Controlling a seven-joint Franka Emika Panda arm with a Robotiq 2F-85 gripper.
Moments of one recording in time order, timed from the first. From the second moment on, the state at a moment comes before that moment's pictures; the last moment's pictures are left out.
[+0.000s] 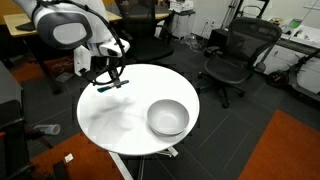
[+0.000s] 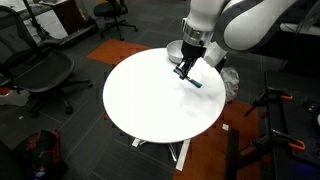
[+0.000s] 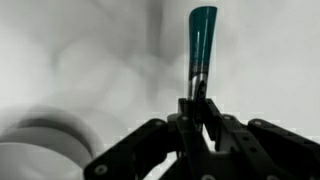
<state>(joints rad) 0.06 0.31 -0.07 -2.32 0.02 2.79 0.26</state>
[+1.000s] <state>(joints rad) 0.12 0.42 -0.08 -2.32 0.02 2.86 0.36</state>
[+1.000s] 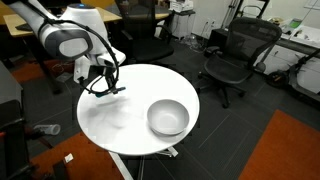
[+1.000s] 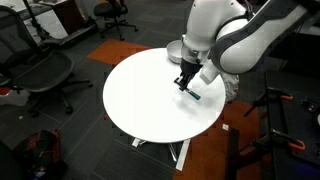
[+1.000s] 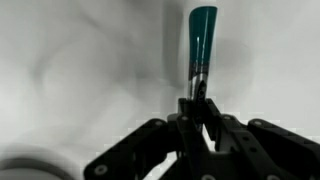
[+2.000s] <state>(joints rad) 0.12 0.49 -0.09 -2.24 0.02 2.86 0.36</state>
